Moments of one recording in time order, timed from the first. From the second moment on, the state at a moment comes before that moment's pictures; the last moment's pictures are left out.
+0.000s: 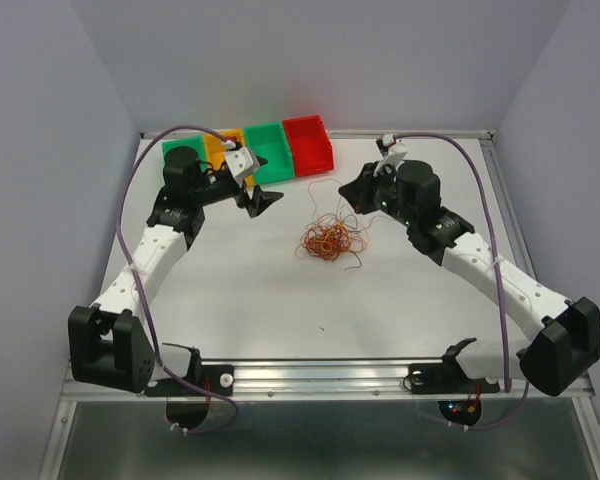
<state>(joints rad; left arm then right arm) -0.21 1.28 0.99 0.12 0.88 0.36 0.56 1.28 1.05 -0.02 -0.11 0.37</state>
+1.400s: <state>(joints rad) -0.30 1.39 1.55 -0.12 0.61 0.25 0.57 1.27 0.89 0.15 -0.12 0.37</state>
